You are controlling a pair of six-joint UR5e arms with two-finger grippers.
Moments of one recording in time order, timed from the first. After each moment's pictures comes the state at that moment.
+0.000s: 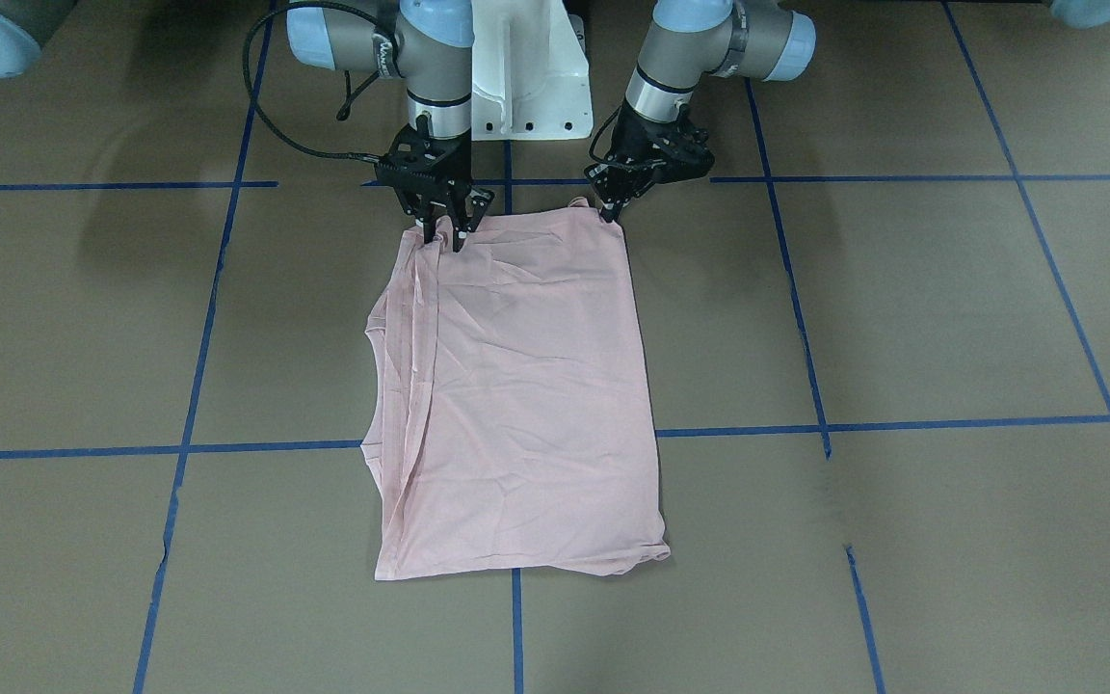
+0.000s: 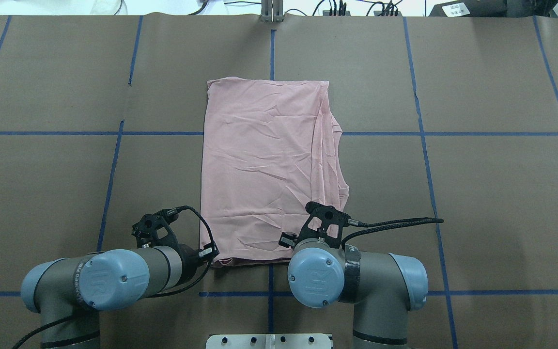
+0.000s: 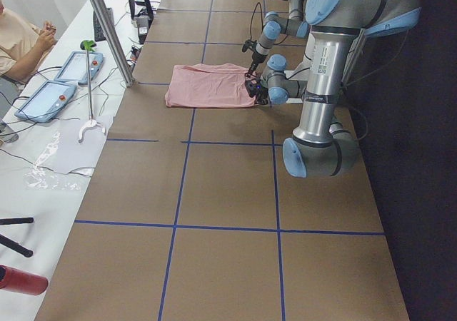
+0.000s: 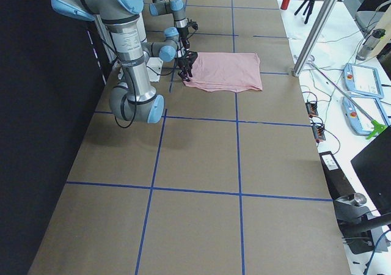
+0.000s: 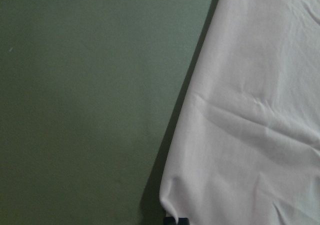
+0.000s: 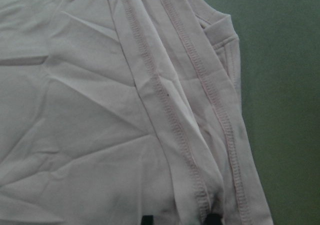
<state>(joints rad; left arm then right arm) -0.21 -1.86 -1.90 -2.00 -1.52 -1.86 0.18 -1.02 1.78 -1.60 1.37 1.85</state>
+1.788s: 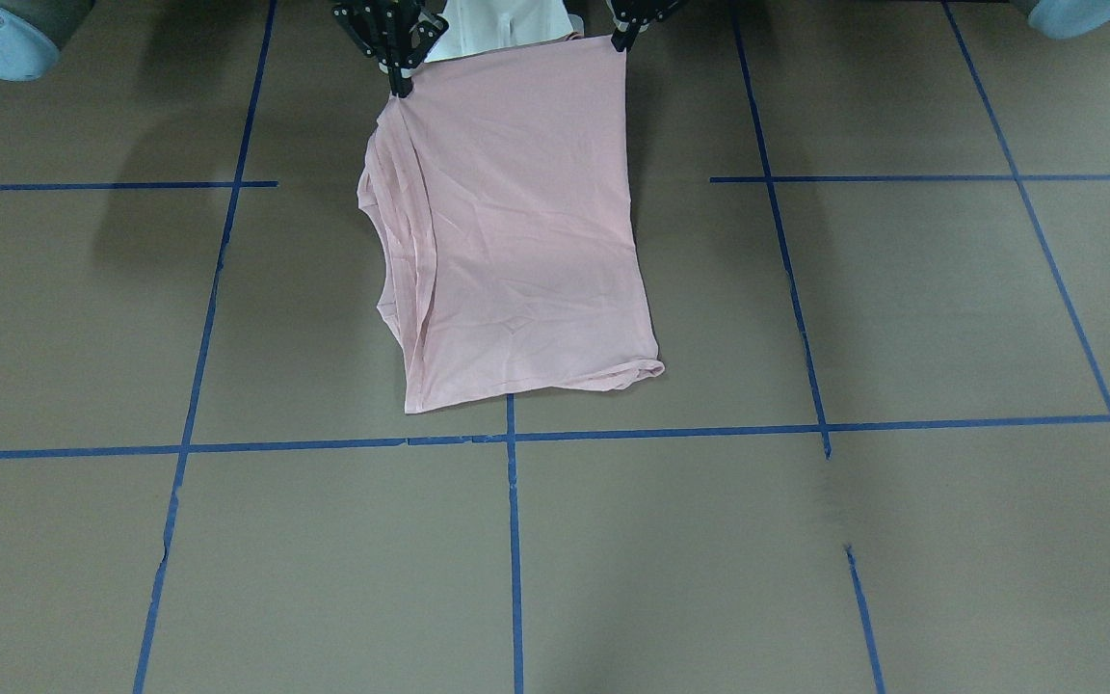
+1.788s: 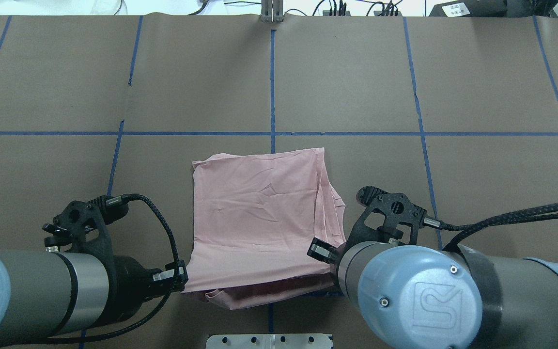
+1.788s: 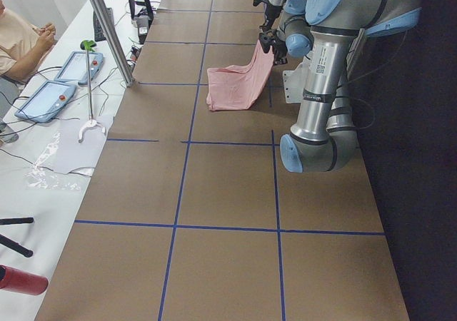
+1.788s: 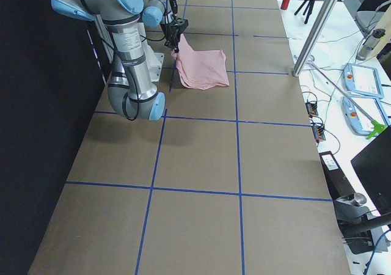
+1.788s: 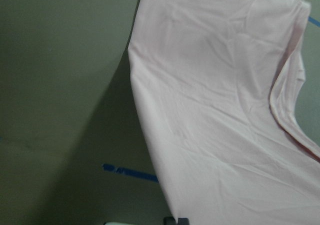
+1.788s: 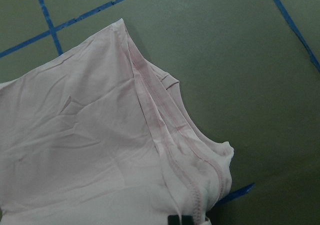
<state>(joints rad) -0.22 -1.93 -2.48 -1.37 -1.66 -1.76 0.18 -0.99 2.35 -2.15 1.48 1.88</state>
